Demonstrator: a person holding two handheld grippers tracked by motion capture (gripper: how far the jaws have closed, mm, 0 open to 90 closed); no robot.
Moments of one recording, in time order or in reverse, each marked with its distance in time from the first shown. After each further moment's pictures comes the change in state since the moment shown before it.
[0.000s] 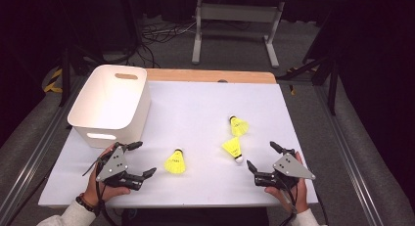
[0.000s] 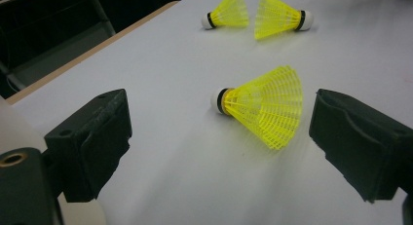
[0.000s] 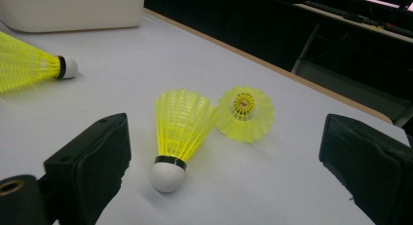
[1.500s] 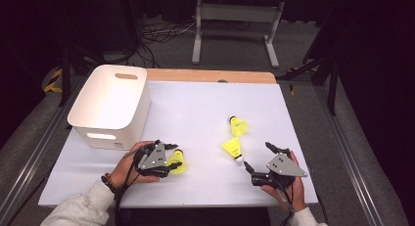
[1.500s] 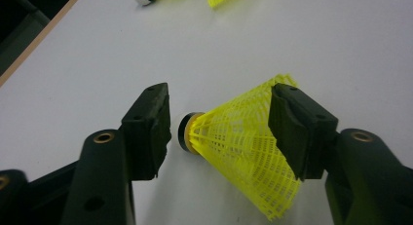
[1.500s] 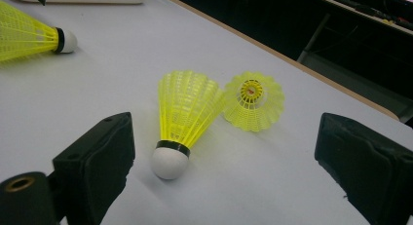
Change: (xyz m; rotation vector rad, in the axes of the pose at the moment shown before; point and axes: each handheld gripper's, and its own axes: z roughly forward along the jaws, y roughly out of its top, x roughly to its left) left arm -0.007 0.030 0.081 0.203 -0.176 0.261; right arm 0.004 -0.003 0.009 0.058 0.014 -0.054
